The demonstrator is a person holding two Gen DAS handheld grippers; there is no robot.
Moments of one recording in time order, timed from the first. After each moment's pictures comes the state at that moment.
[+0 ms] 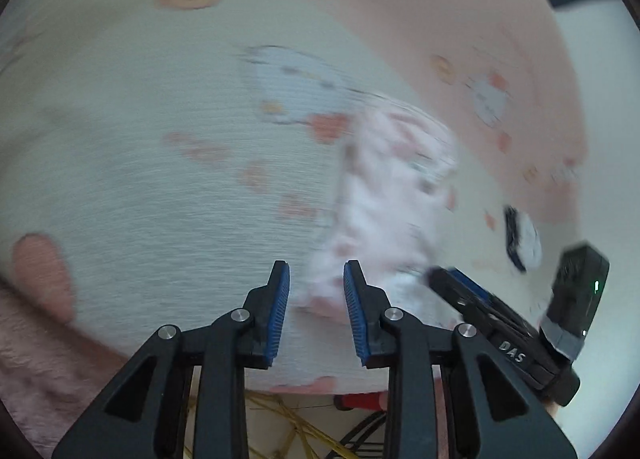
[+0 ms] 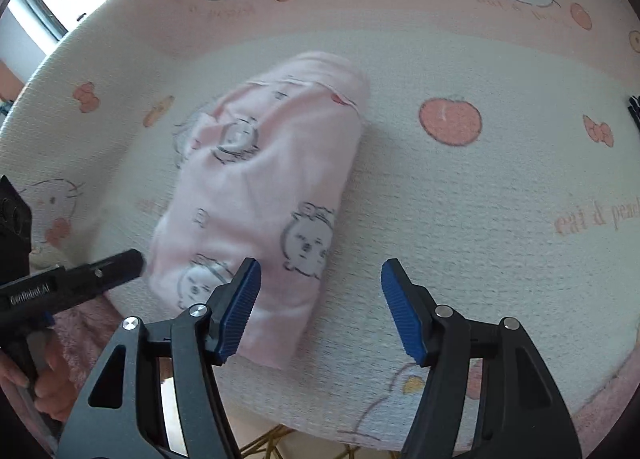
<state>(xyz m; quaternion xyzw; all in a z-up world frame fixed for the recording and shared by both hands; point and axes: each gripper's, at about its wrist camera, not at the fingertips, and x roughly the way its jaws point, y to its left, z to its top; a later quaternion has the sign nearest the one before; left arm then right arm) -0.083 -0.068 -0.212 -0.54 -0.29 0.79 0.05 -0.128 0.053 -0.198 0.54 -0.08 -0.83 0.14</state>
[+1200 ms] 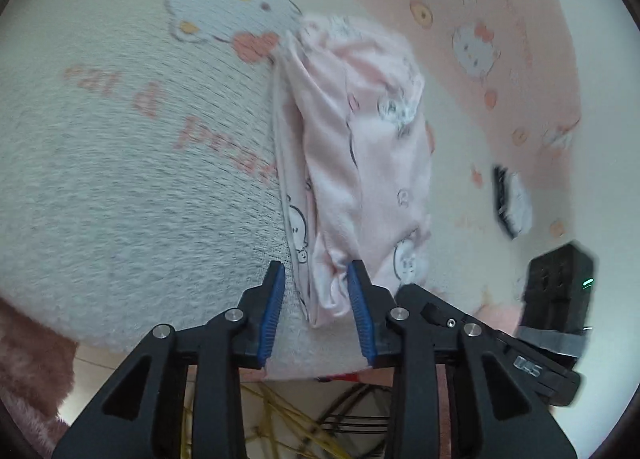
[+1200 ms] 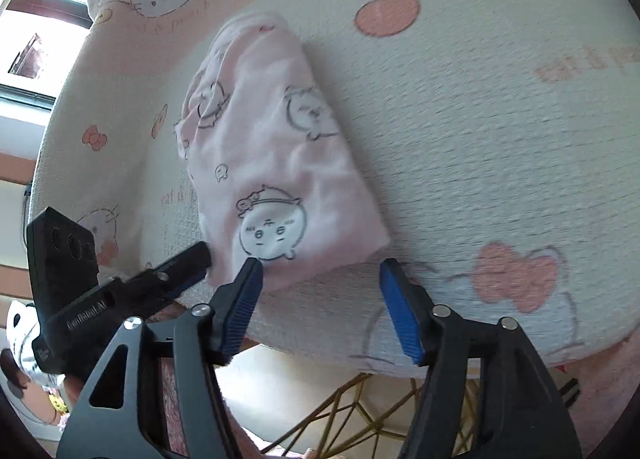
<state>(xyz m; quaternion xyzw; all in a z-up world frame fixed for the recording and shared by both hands) -0.103 0.000 -0.226 -0.59 -0.29 0.75 0.08 -0.101 0.101 -0.210 0.61 -0.25 -0.74 0.14</state>
